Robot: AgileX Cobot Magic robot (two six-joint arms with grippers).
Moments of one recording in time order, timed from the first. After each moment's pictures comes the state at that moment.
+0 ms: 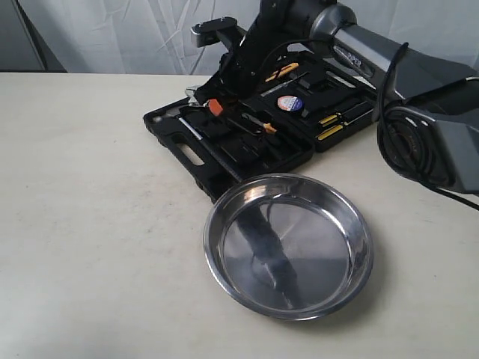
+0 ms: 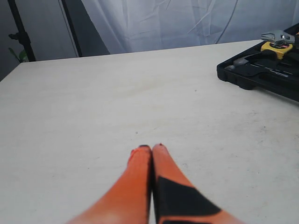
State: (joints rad) left arm 0.01 0.00 0.00 0.34 0.35 -0.28; right arm 0.45 2.56 -2.42 0.38 1.11 -0.46
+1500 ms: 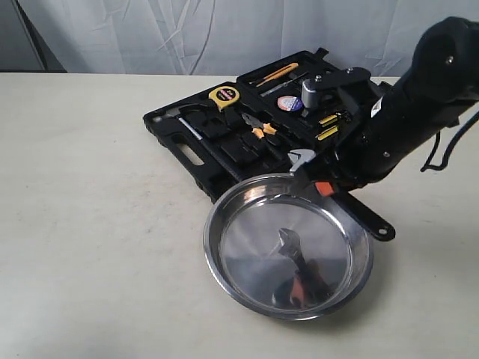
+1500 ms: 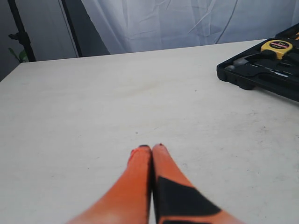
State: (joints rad) left arm 0.01 0.00 0.00 0.34 0.35 -0.28; right arm 0.41 1.59 -0.99 0.27 0.71 -0.27
